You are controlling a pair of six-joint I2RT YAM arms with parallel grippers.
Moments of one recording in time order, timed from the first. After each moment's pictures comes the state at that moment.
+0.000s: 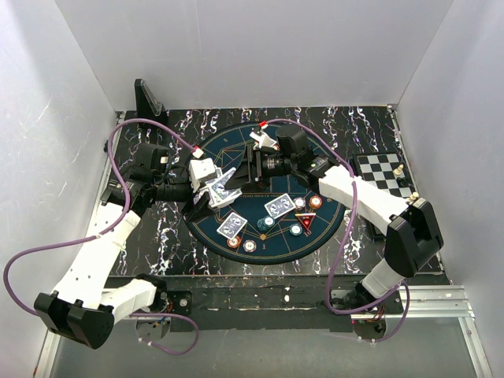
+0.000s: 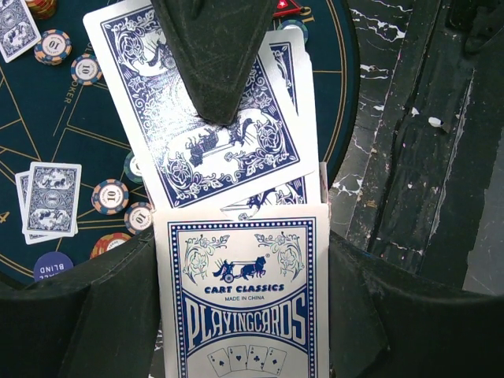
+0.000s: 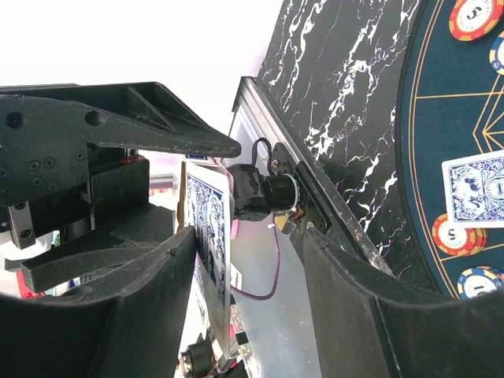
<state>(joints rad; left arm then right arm) -0.33 1.08 1.19 -0.94 0.73 0.64 0.72 1.59 1.28 -0.14 -0.77 0.94</state>
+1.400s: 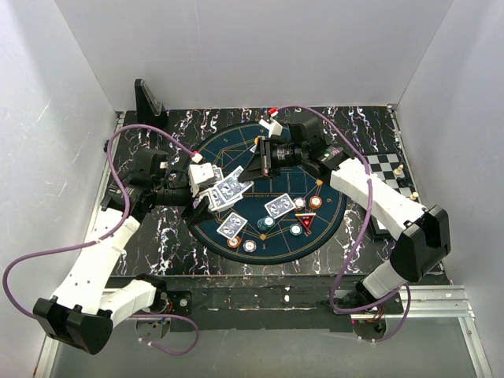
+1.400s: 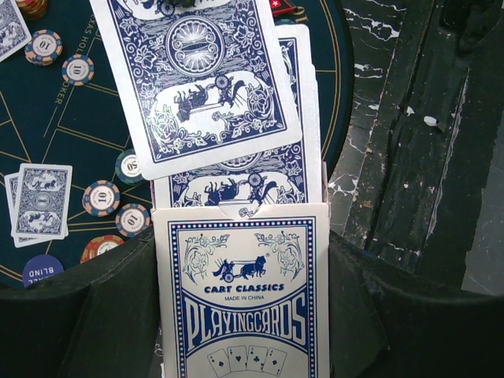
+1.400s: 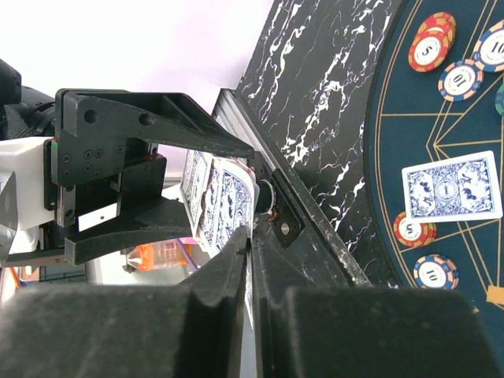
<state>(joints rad) -0.33 1.04 1.13 -0.91 0.75 0.63 0.67 1.54 1.40 -0.34 -0.75 0.78</state>
